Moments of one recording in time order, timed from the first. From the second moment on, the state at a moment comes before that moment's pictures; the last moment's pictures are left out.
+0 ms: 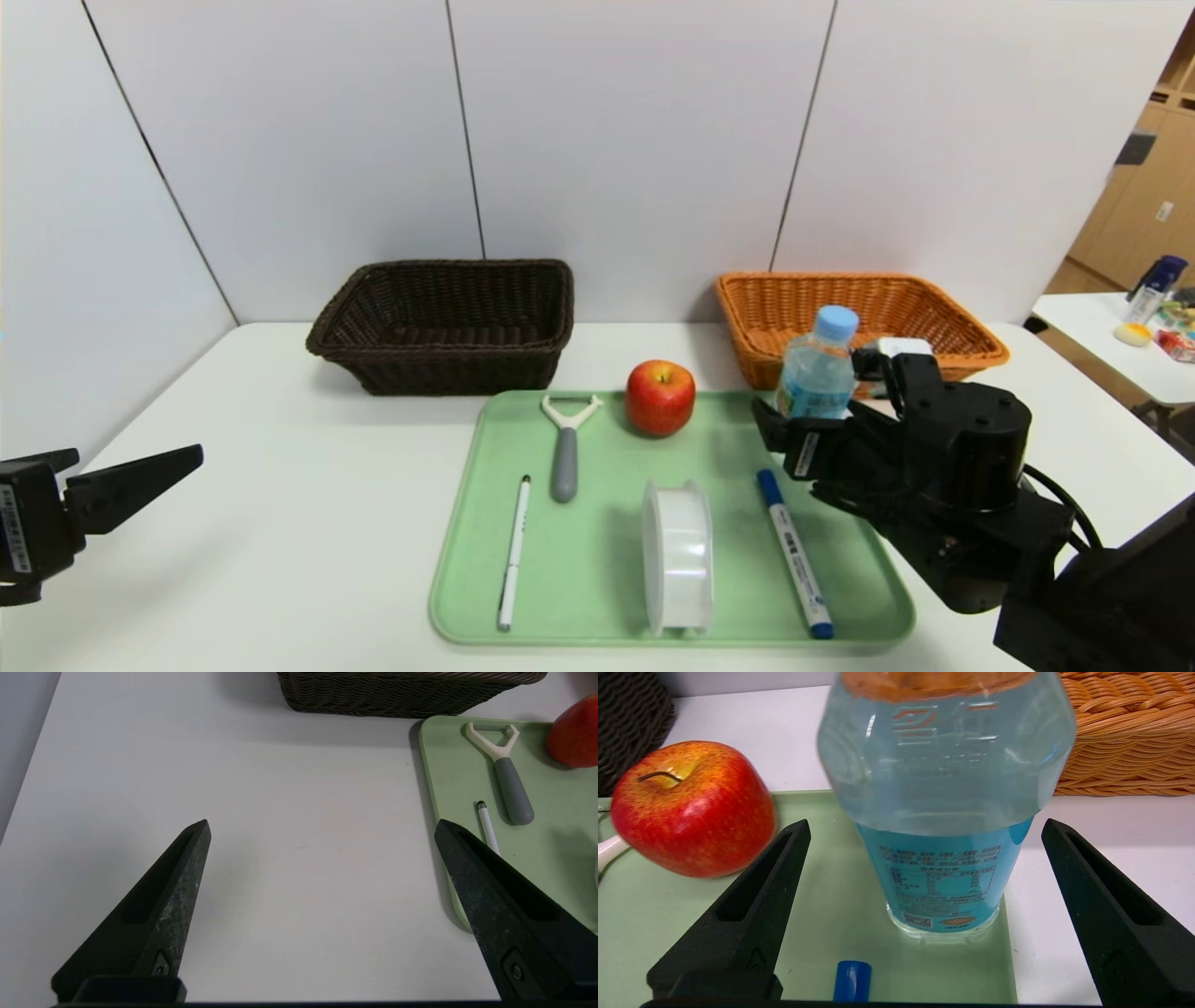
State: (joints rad) left arm -0.01 0.92 -0.65 0.10 -0.08 -0.11; right arm 0.53 1.87 -0.45 -1.19 -0.46 0.21
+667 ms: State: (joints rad) left arm -0.01 0.94 -0.65 0.10 -0.08 -0.11; right arm 0.49 1.92 -0.52 -1.21 -0.46 0.21
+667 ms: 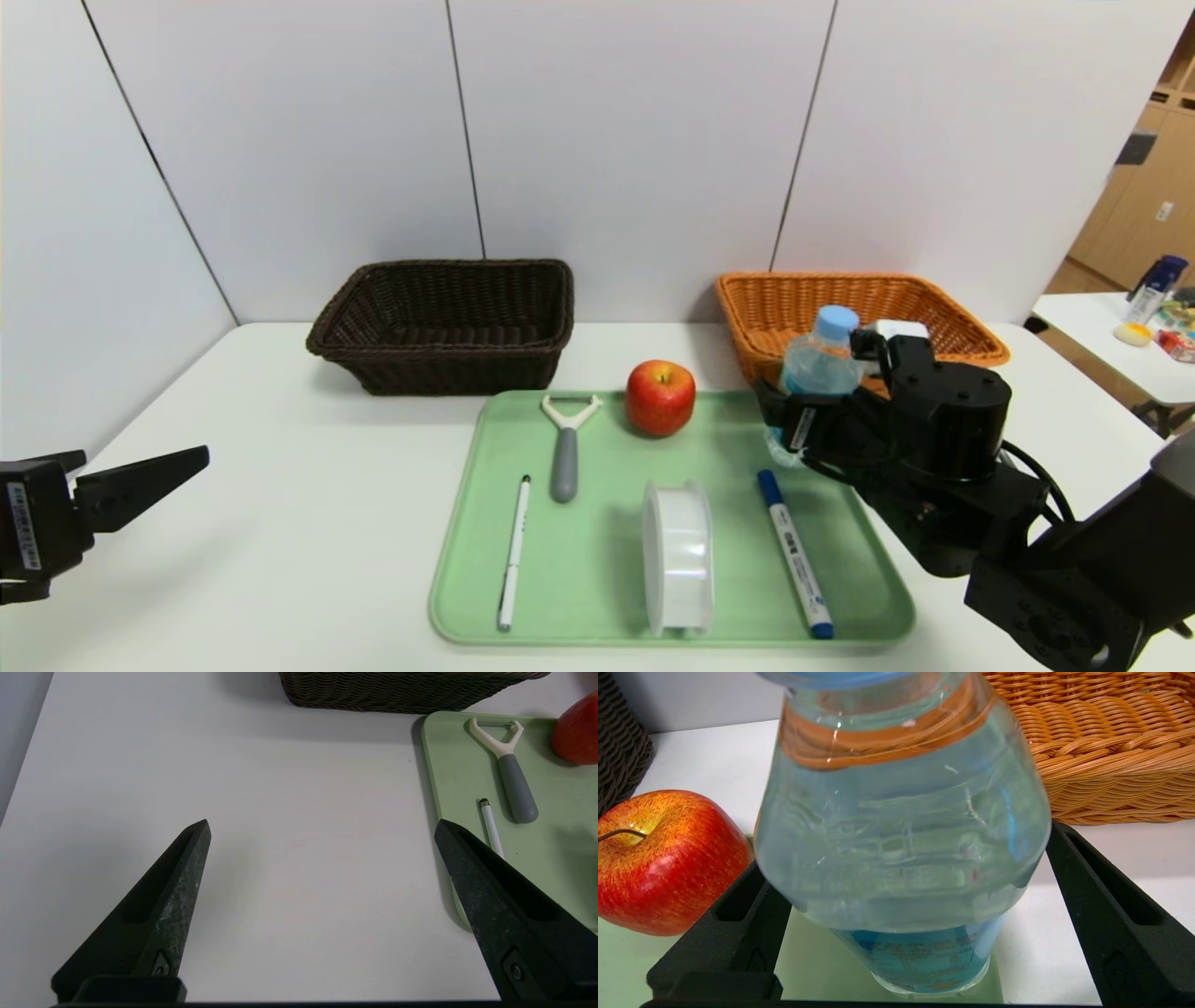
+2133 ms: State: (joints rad) left arm -0.01 0.97 -0.65 0.10 -0.09 -0.11; right arm 0.51 1.94 -0.48 -1.28 -0.45 0.22
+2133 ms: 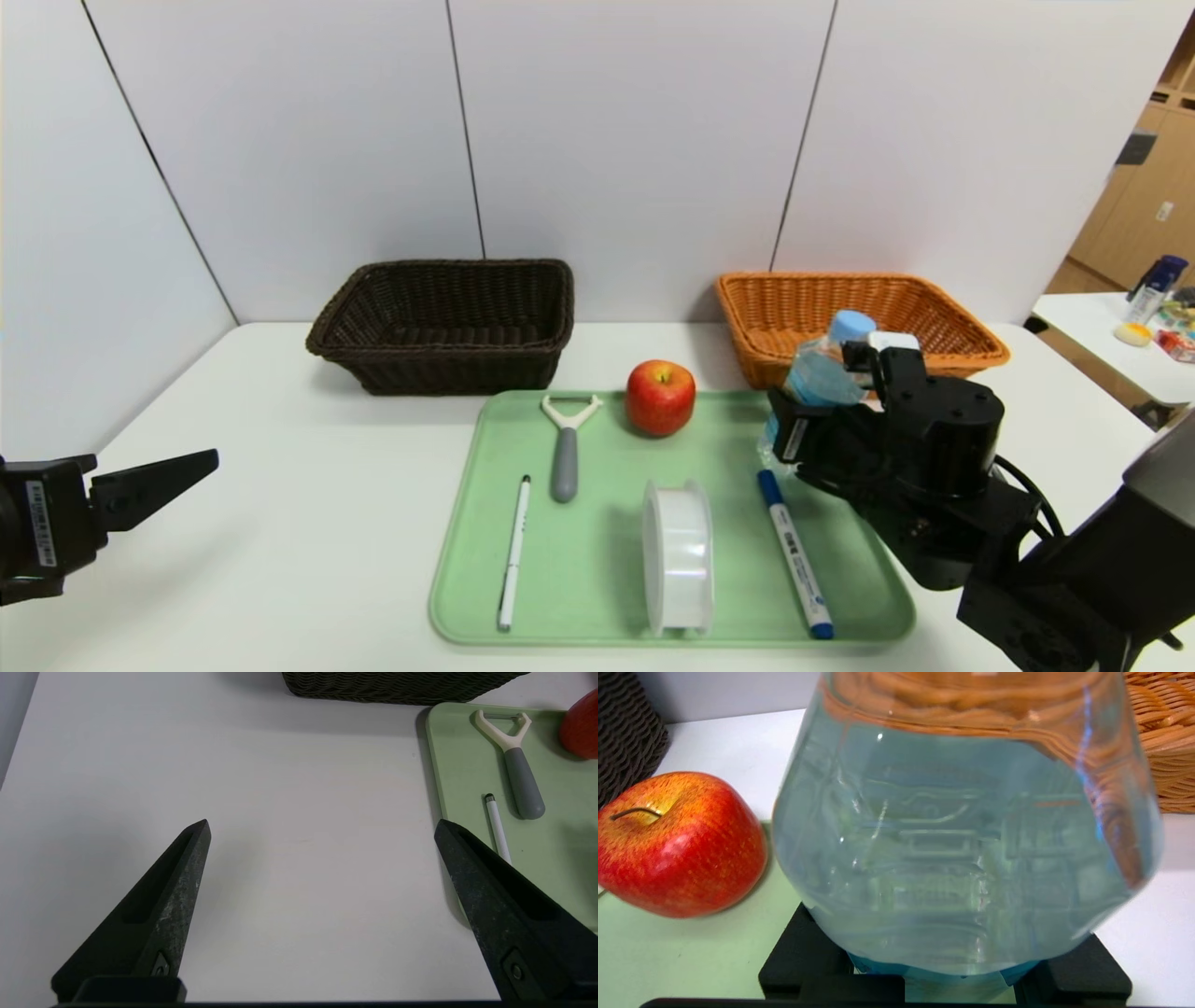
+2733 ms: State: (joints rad) left arm -0.01 0.98 -0.65 0.09 -0.08 -0.11; right arm 0.52 1.69 -0.46 -1.21 -0.41 0.17
